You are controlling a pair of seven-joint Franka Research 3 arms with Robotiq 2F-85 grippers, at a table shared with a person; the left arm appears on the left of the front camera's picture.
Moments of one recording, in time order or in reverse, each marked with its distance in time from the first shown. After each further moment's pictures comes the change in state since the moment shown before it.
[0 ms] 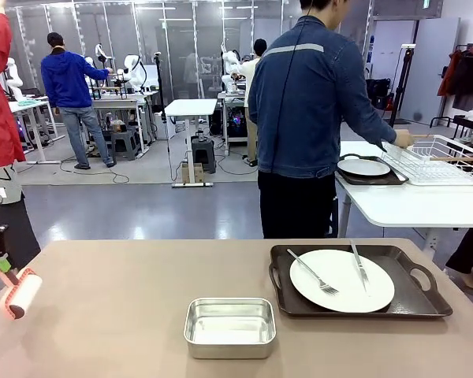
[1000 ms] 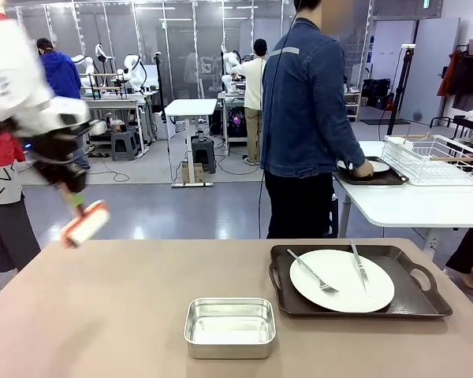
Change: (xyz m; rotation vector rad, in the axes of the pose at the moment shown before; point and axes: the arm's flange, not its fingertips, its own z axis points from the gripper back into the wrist) left arm 0.011 -0.281 0.089 0.290 -0.140 -0.694; right arm 0.000 0.000 -0.001 0.000 0.001 0.000
